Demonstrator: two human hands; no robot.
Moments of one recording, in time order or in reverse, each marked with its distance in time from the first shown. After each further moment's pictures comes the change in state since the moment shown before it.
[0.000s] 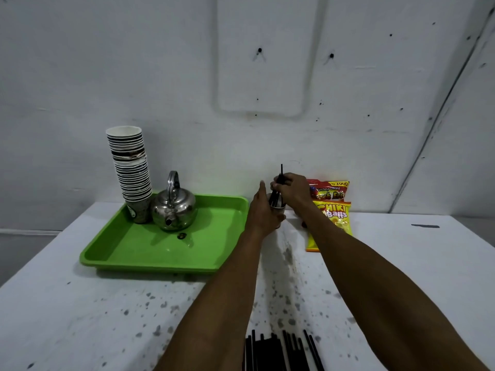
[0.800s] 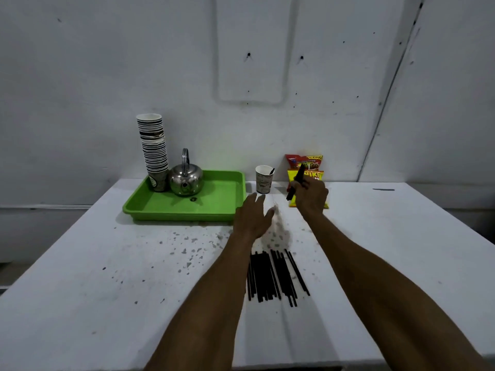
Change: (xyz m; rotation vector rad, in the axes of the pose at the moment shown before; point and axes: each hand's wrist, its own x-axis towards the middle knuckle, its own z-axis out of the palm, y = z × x) left_hand -0.177 0.023 -0.037 0.501 -0.109 0.096; right_hand -0.183 -0.017 -0.070 -0.149 0.371 -0.051
